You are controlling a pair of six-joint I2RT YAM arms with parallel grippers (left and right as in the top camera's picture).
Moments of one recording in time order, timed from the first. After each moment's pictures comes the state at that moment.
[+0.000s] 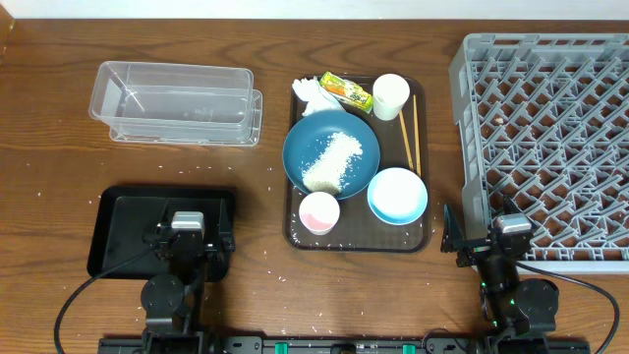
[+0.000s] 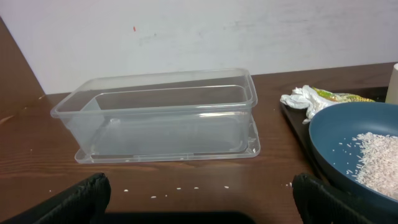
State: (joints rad) left arm 0.00 0.01 0.02 -0.12 -0.01 0.09; right arm 0.07 0.01 0.01 -0.06 -0.10 0.04
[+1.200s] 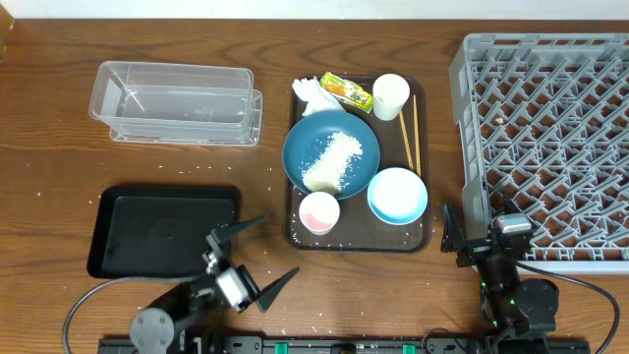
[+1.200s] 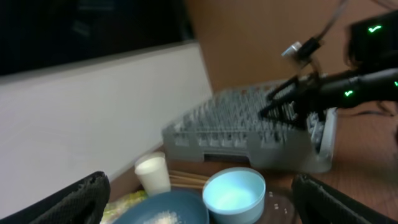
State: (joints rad) left arm 0.00 0.01 0.01 0.39 1.03 -0.01; right arm 0.07 0.01 0.01 -0.06 -0.10 0.04
